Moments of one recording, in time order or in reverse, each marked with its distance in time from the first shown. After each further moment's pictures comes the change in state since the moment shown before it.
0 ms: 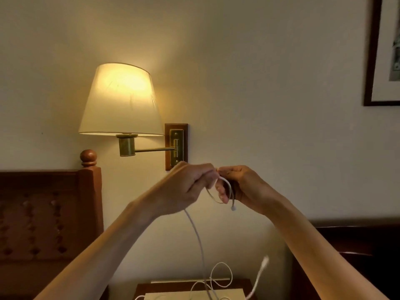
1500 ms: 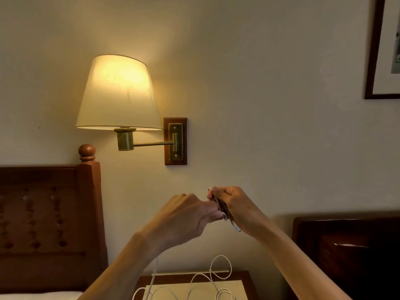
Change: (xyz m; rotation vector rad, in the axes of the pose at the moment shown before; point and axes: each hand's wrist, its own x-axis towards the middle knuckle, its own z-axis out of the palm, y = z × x) left_hand -0.038 -0.006 0.049 0.363 -0.207 -0.054; right_hand -0.015 0.053 0.026 -0.084 0.166 0.097
